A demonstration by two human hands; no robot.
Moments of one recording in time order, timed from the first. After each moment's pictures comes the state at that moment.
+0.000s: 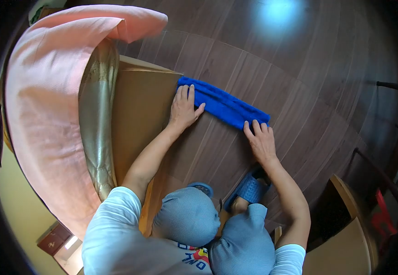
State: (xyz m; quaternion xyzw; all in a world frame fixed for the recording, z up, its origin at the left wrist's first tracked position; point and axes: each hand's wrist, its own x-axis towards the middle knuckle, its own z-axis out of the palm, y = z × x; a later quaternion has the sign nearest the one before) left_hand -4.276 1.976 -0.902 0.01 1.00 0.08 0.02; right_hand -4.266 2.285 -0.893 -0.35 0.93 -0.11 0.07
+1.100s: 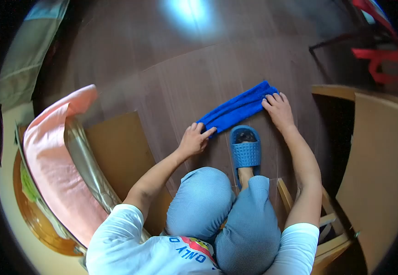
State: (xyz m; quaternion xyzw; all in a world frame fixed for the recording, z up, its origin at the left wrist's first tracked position) left_hand -4.211 2.105 -0.876 0.44 0.86 0.17 0.19; right_hand -4.163 2.476 -0.887 -0.10 0.99 -0.04 0.05
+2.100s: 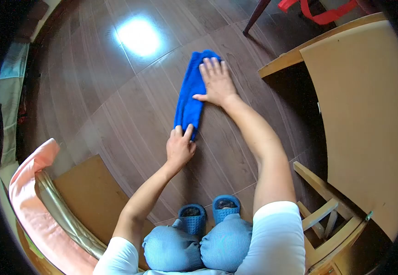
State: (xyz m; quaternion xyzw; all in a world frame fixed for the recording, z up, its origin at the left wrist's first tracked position) left_hand -4.195 2.242 -0.892 0.37 0.89 0.19 0.16; right_hand -4.233 2.496 -0.916 0.07 1.00 0.02 0.04
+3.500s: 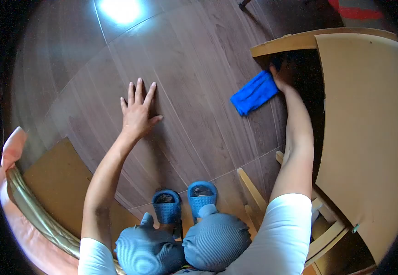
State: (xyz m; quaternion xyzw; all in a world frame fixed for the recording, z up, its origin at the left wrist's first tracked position) left_hand -4.247 2.244 -0.885 0.35 0.90 -0.01 0.25; right_hand -4.065 2.716 -0.955 0.38 0.92 -0.02 0.08
